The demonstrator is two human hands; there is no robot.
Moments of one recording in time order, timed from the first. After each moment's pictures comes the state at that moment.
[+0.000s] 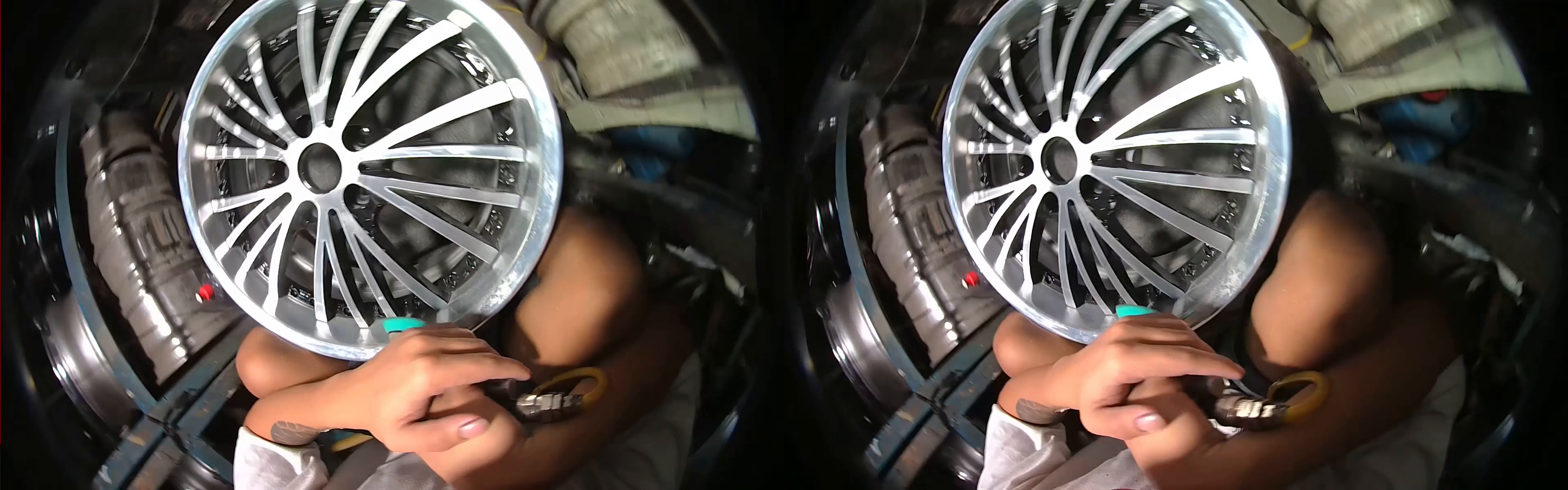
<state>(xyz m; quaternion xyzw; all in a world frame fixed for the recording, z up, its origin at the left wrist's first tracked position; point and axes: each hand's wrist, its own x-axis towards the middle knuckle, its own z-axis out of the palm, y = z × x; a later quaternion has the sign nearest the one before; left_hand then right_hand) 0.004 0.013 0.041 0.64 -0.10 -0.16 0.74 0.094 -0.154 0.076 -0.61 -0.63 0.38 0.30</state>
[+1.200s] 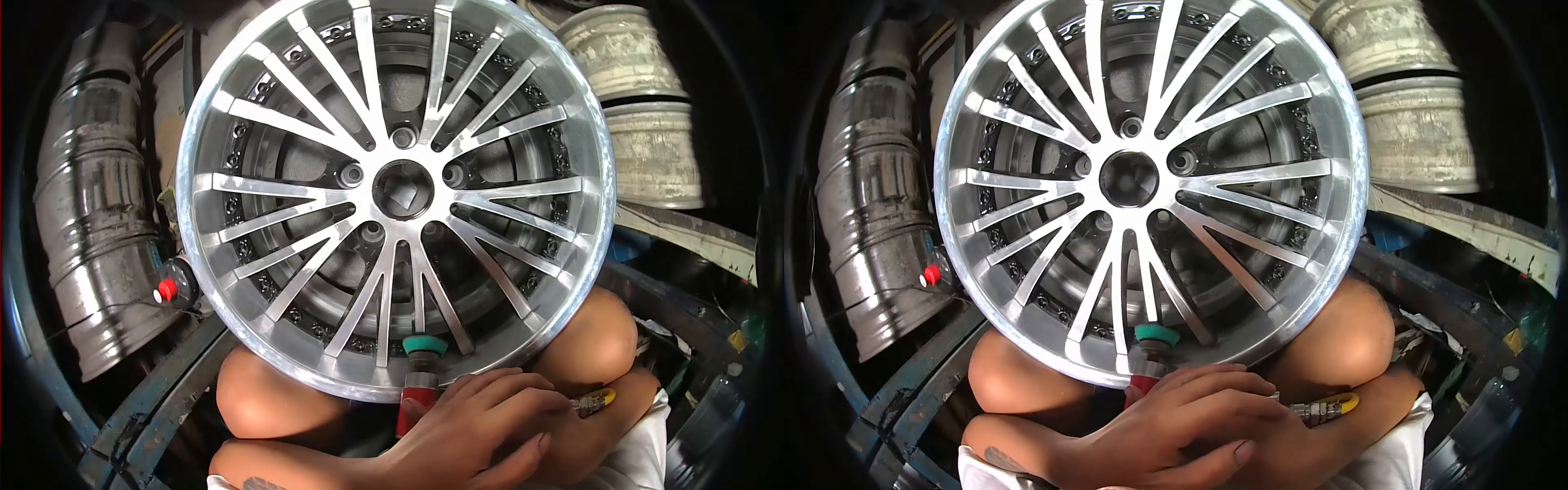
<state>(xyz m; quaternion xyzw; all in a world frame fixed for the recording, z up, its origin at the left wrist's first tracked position) -0.032 0.049 0.075 0.58 0.10 -0.08 0.80 0.075 -0.076 0.078 -0.63 -0.63 0.43 0.17</state>
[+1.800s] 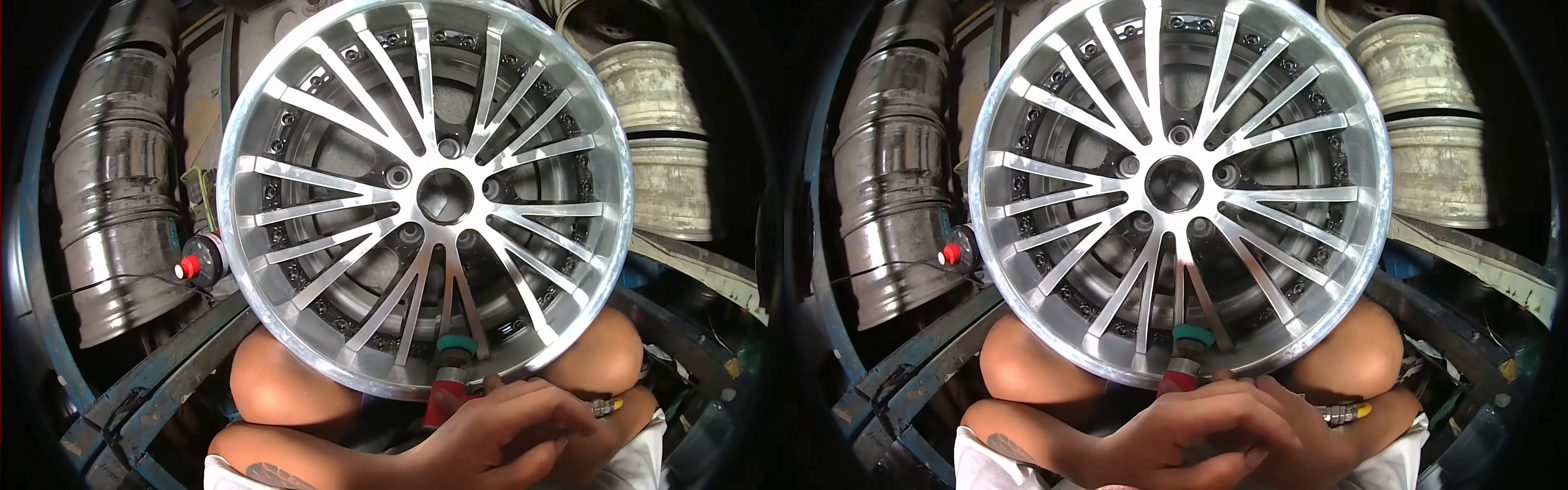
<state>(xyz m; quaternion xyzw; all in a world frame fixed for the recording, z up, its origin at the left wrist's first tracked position) -0.037 0.049 0.076 0.39 0.08 0.00 0.92 0.053 -0.081 0.074 -0.65 -0.54 0.47 0.26</state>
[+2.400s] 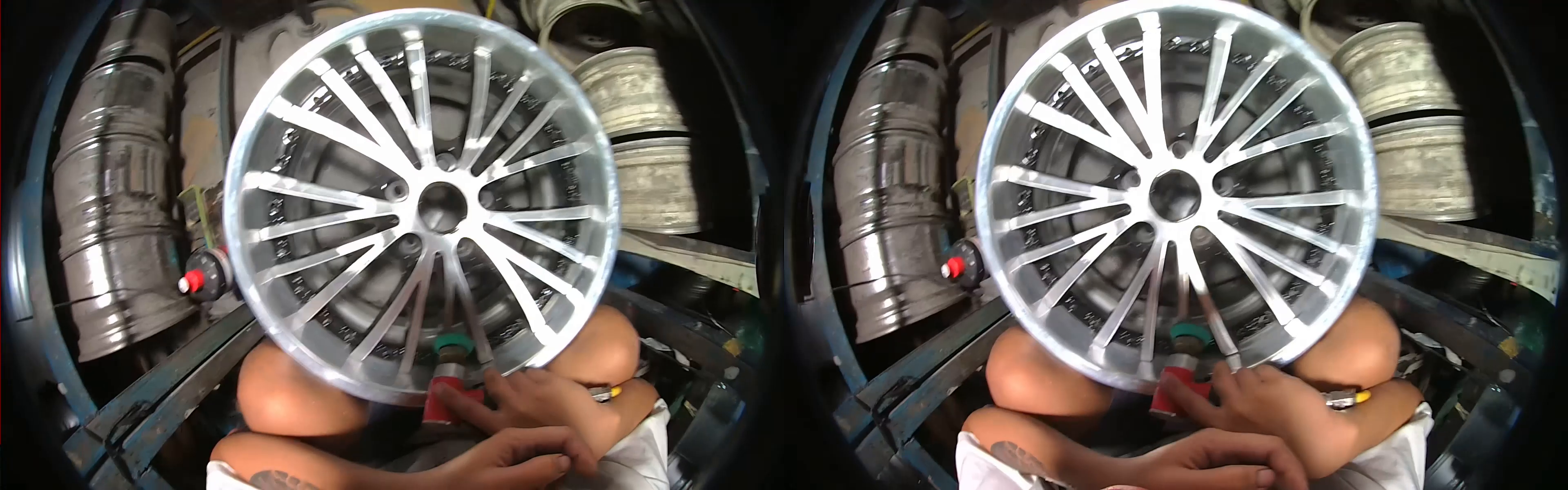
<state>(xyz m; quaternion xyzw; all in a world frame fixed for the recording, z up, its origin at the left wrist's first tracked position) -0.058 0.039 0.098 0.02 0.11 -0.24 0.96 0.079 -0.074 0.090 -0.56 -0.58 0.55 0.23</state>
